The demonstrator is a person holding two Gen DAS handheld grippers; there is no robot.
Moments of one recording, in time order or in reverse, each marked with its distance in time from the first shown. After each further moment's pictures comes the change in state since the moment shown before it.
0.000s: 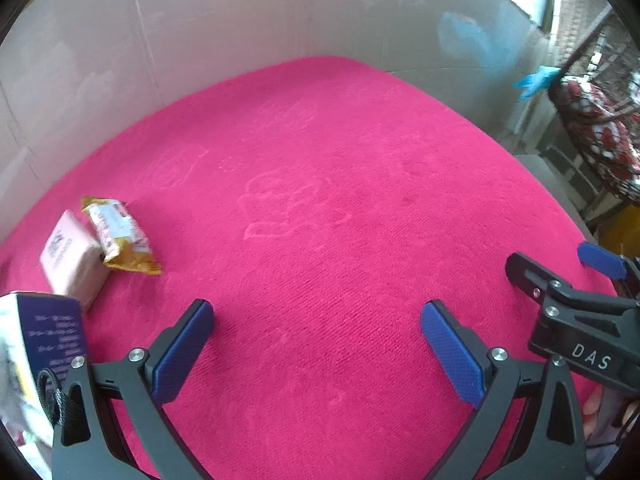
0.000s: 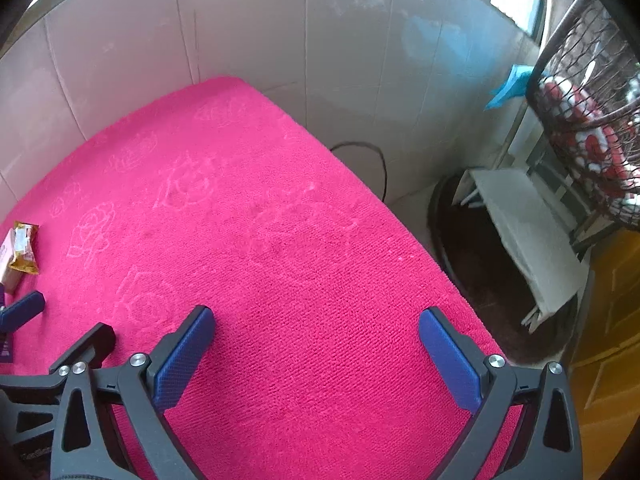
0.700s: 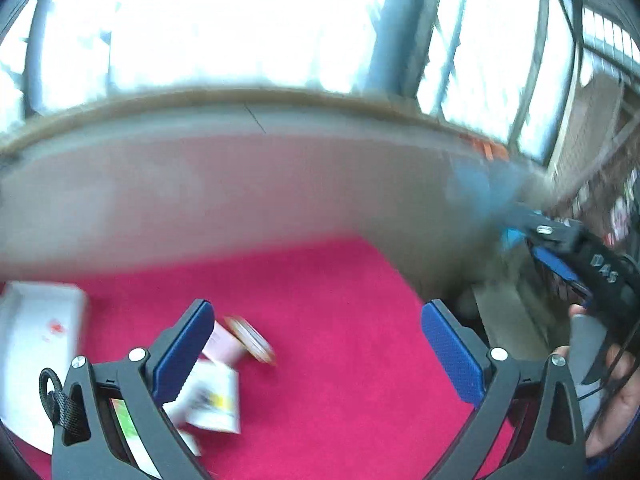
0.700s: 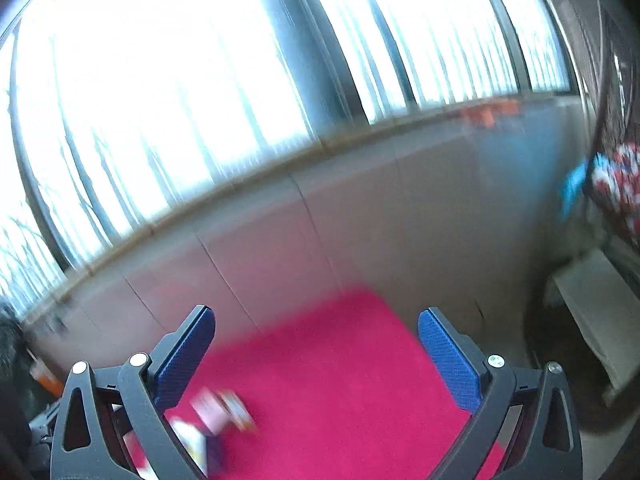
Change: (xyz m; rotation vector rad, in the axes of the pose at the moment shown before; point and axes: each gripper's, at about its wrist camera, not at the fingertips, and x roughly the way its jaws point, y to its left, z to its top) left arm -0.261 0.070 0.036 -0.233 -0.454 -0.017; right arm -0.237 0.026 0.112 0.086 -0.531 0.436
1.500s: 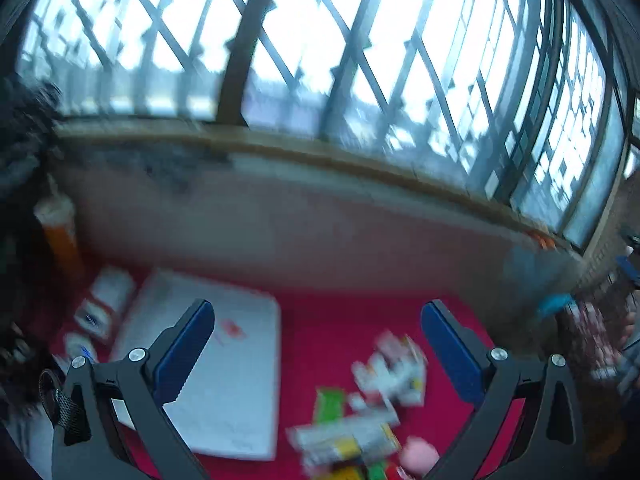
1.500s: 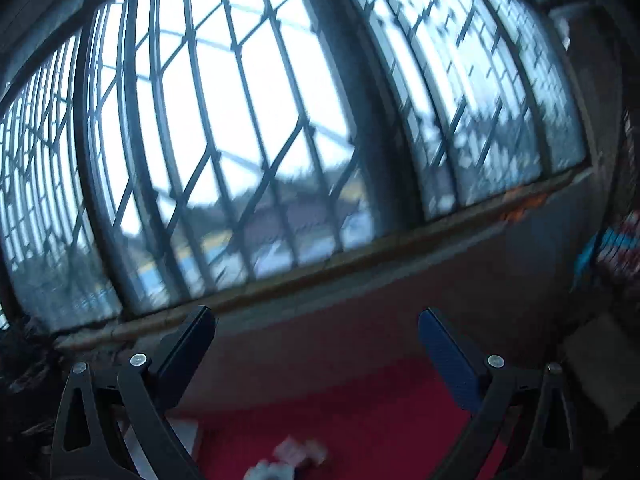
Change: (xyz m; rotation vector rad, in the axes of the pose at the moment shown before) left arm -0.196 0.289 -0.020 -0.193 -0.198 0.141; right arm -0.114 0.128 0.062 -0.093 -0.213 0.011
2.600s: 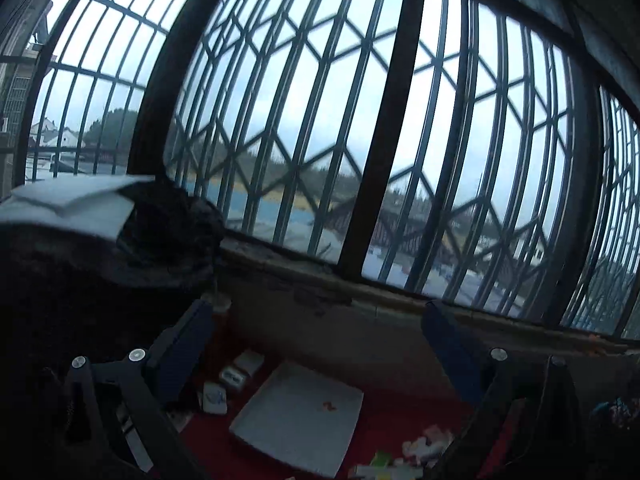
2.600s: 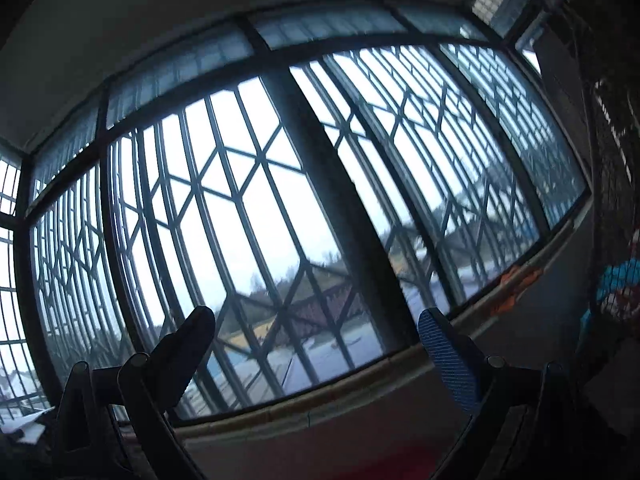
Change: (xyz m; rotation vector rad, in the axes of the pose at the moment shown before) left arm -0.230 -0.002 0.013 -0.111 -0.317 0.368; right arm -0.105 -0.091 0.090 0.163 -0.240 0.166
